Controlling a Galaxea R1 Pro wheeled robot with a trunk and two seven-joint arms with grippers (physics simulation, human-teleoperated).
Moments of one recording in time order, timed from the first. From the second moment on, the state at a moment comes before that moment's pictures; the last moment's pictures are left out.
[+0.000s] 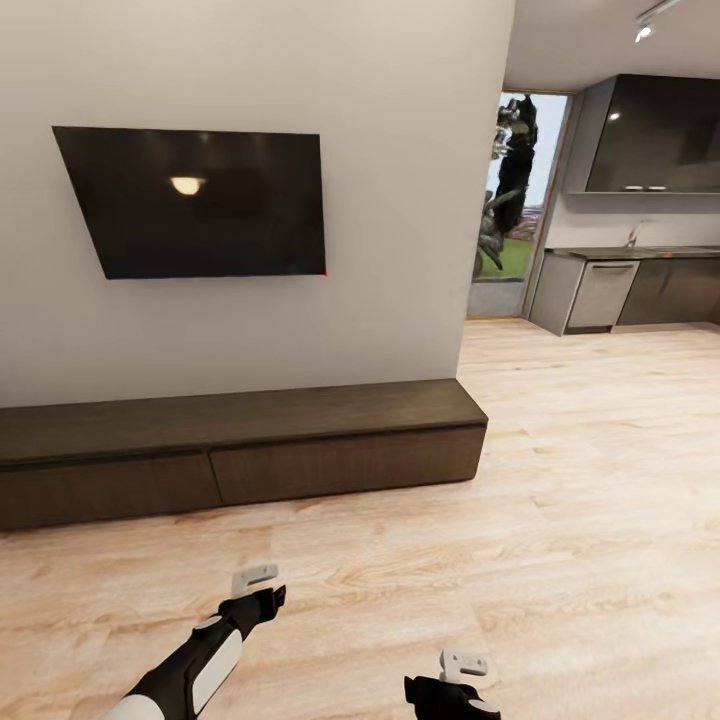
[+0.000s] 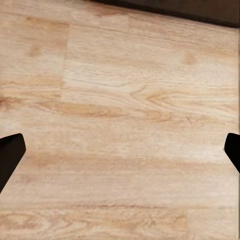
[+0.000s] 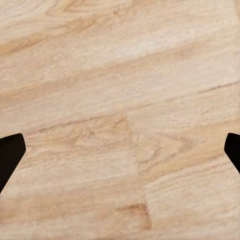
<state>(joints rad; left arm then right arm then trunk) -0.52 0.03 -0.33 -0.47 0.56 0.06 0.11 -0.34 0.06 0.43 -0.50 -0.56 0.12 -0.17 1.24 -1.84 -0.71</state>
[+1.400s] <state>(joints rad) -0.40 0.18 -0.01 -1.57 0.58 1.02 0.06 -0.48 0.02 -0.16 -0.48 -0.65 0.13 0.43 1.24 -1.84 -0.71</state>
